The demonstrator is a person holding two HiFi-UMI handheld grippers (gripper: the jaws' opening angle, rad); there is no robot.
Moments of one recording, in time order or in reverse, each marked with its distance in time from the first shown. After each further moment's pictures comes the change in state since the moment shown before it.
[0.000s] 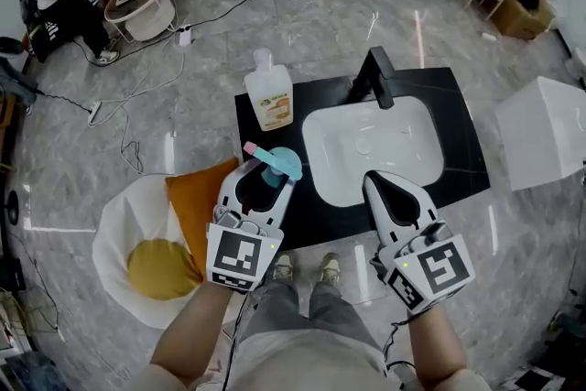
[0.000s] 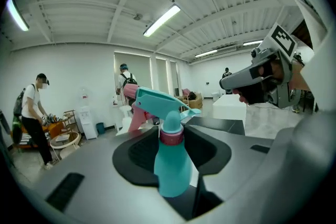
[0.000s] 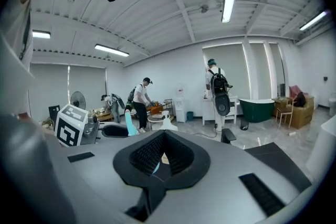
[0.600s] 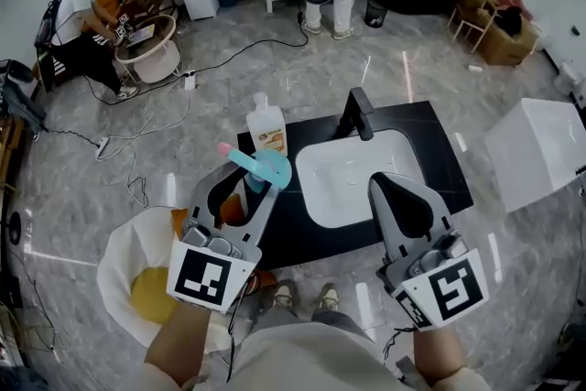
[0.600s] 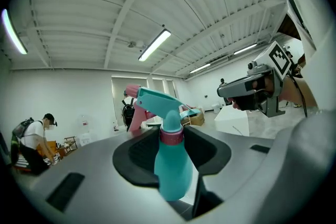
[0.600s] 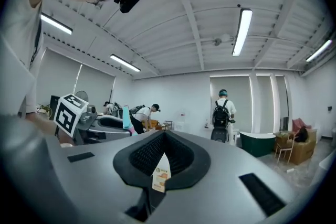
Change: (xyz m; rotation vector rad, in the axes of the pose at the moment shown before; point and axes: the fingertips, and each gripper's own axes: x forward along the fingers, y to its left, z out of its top) left arm -0.074 0.004 0.163 0.054 -0.238 0.048; right arm -0.079 0.026 0.126 -0.212 -0.229 -0.011
